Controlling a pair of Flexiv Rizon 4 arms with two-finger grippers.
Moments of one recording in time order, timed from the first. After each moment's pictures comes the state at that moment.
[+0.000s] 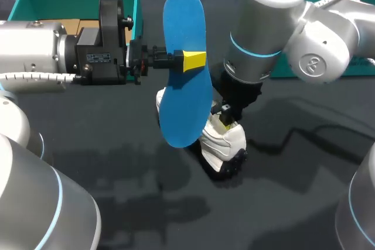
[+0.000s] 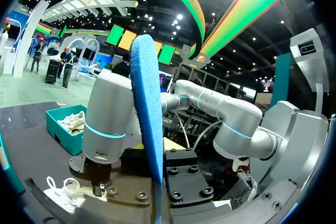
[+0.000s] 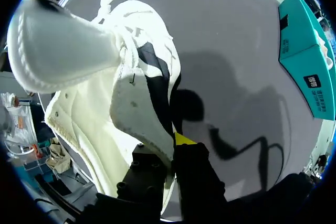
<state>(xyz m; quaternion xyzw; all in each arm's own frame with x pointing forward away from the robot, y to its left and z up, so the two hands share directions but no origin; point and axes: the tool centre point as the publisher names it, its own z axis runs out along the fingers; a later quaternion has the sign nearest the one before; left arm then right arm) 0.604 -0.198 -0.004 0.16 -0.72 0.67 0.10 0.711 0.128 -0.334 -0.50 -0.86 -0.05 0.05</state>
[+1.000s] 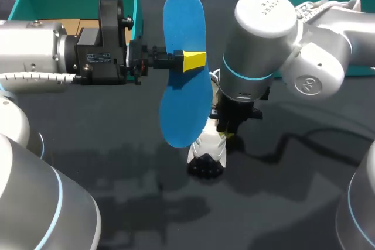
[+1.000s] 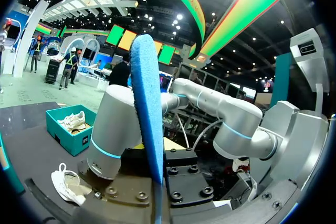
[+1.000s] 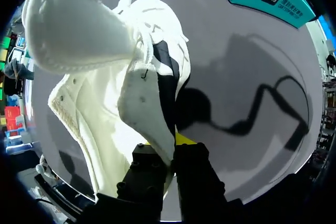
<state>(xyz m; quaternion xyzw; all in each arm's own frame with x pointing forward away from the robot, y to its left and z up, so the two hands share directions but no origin) 0.604 -0.198 -0.004 0.16 -0.72 0.67 0.10 0.701 0.141 -0.352 -0.74 -0.67 -0.06 0.01</state>
